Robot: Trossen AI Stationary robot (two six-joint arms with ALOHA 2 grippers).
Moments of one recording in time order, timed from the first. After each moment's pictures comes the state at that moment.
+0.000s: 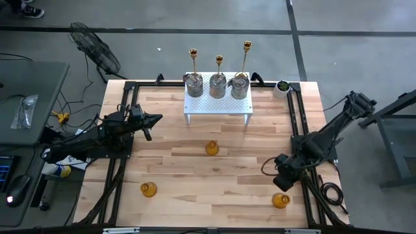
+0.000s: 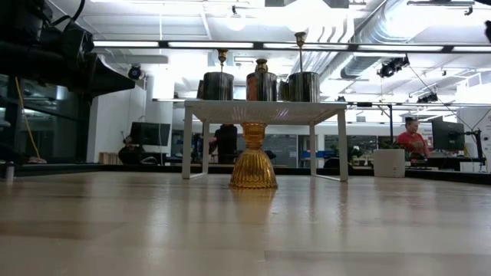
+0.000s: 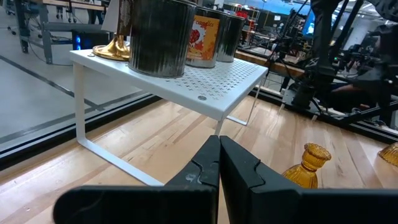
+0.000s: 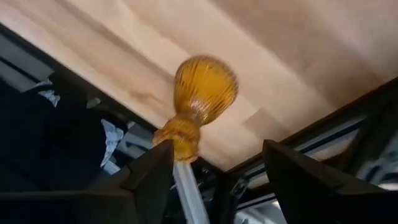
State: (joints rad) left arm 0.29 0.03 0.07 -0.06 -0.14 -0.21; right arm 0.69 1.10 0.77 -0.85 -0.37 1.71
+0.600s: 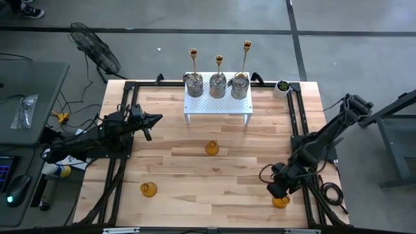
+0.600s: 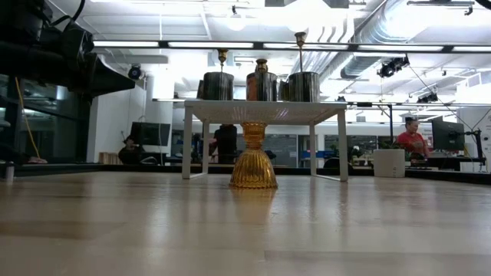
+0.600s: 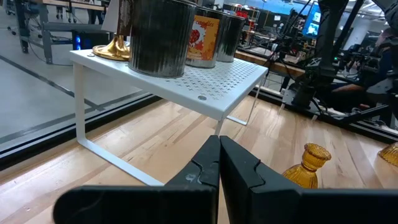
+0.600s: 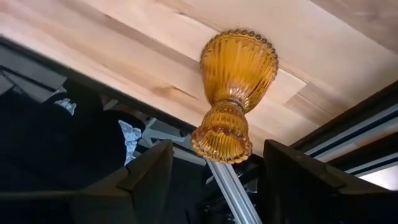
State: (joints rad) left arm 0.29 0.03 0.07 -0.06 -0.14 -0.21; right arm 0.73 1.22 0.77 -0.66 -0.41 1.95
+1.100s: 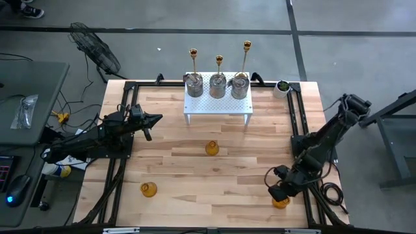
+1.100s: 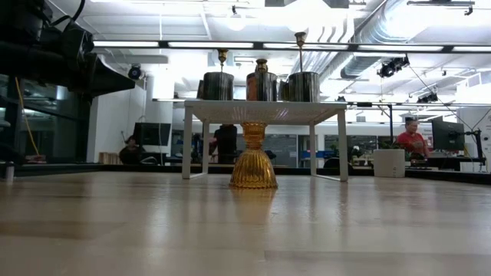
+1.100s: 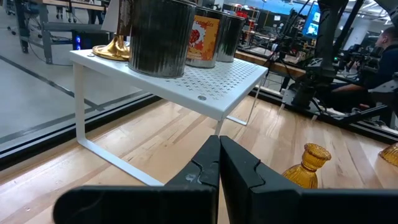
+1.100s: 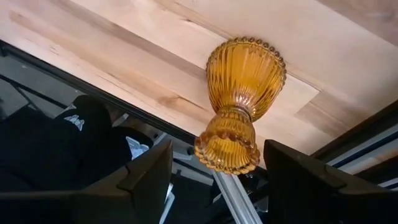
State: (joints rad) left arm 0.29 0.03 0.07 -0.06 -0.14 -0.21; right arm 0.85 1.23 0.77 -0.61 -0.26 2.06
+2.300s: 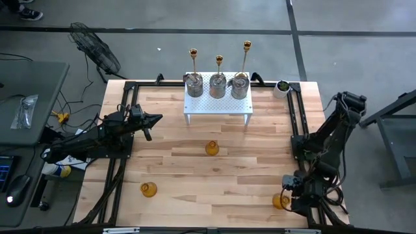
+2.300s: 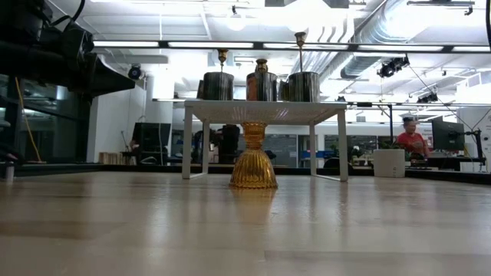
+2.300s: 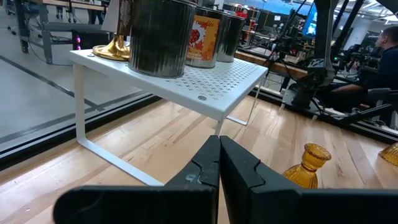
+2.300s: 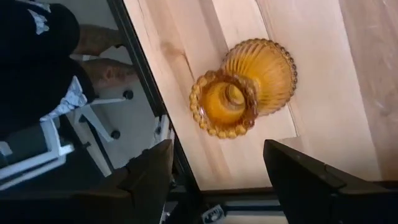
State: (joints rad) left arm 0.29 0.03 0.07 -0.06 -0.14 -0.21; right arm 1.09 1.20 0.77 -0.64 -0.05 1.51
